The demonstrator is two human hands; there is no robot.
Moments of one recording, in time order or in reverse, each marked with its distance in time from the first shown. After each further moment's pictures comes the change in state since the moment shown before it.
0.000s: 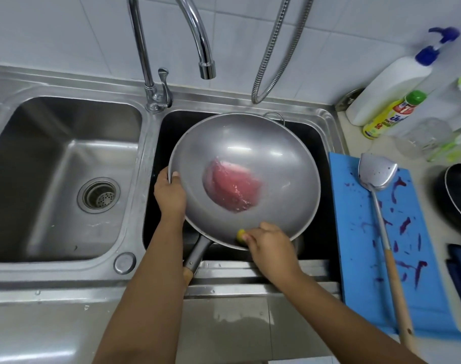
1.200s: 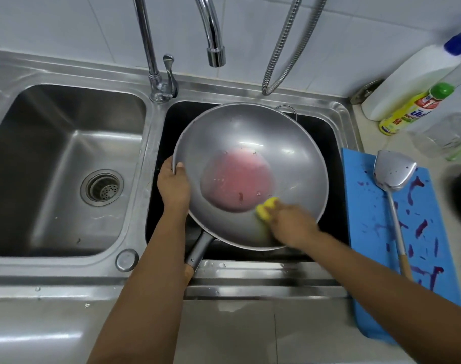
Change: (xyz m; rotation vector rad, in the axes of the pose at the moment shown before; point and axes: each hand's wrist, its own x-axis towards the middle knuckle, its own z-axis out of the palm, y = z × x) left_hand 0.006 0.005 0.001 0.072 -0.004 0.049; right_hand 0.071 0.057 -0.001 -0.316 -0.481 -0.008
